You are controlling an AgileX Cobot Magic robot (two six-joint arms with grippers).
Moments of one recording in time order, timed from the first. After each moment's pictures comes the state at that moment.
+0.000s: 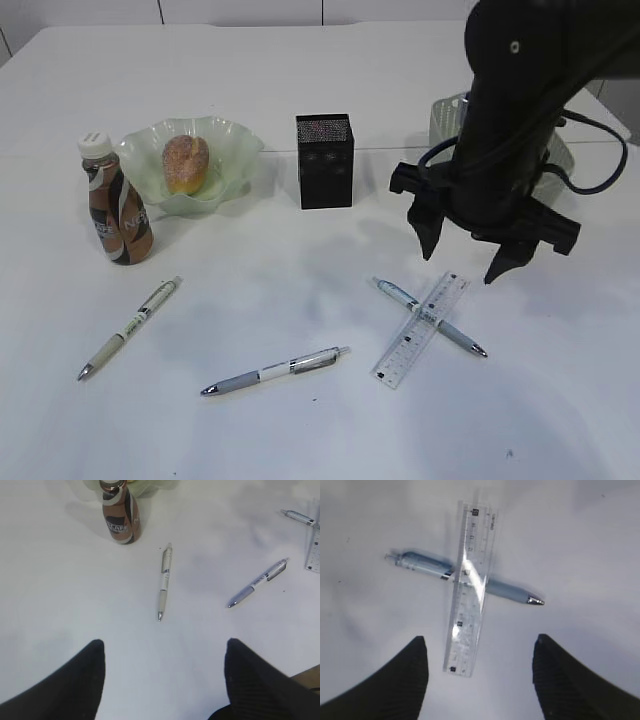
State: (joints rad) left arm -0.29 0.88 -1.07 0.00 1.13 -0.04; right arm 0.42 1.83 -1.37 -0.11 1.05 1.05
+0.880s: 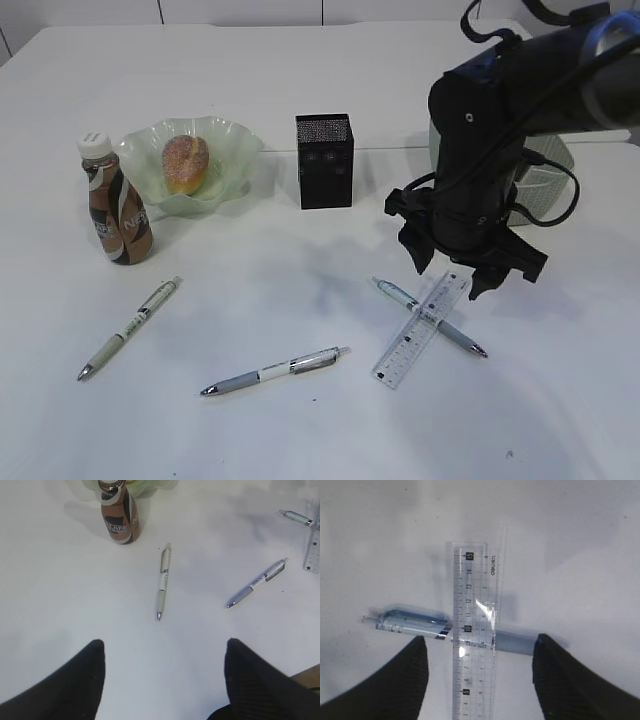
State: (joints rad) left arm -0.29 0.88 -1.07 -0.01 1.13 -0.04; right arm 0.42 1.96 -1.37 -0.21 0.93 1.25
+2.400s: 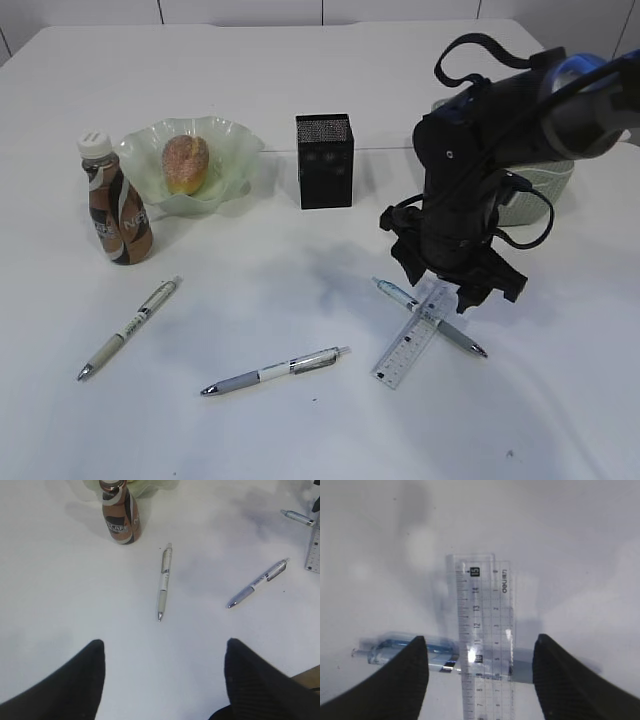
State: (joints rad) left arm -0.29 0.88 -1.07 0.00 1.13 -0.04; right arm 0.42 2.05 -1.37 -0.24 0.85 1.35
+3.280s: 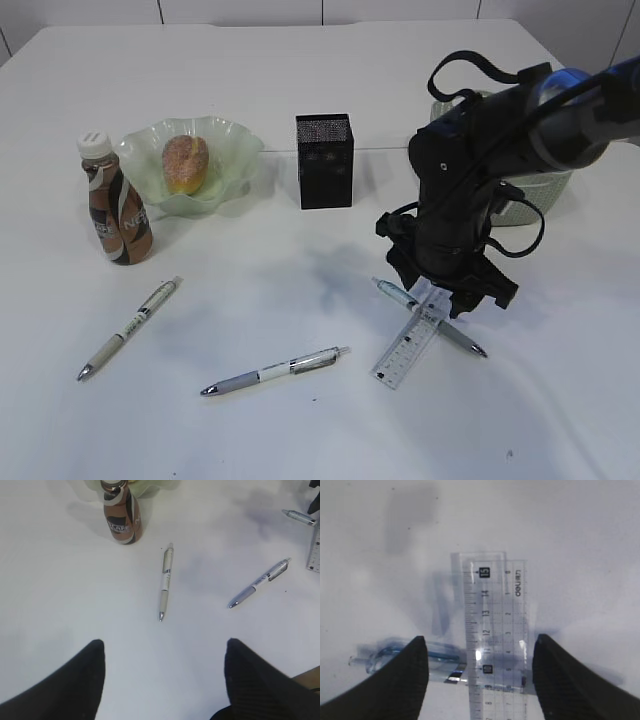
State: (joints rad) left arm -0.29 0.88 -1.07 0.00 1.13 -0.04; right arm 0.42 2.08 -1.37 -0.24 0.81 1.36
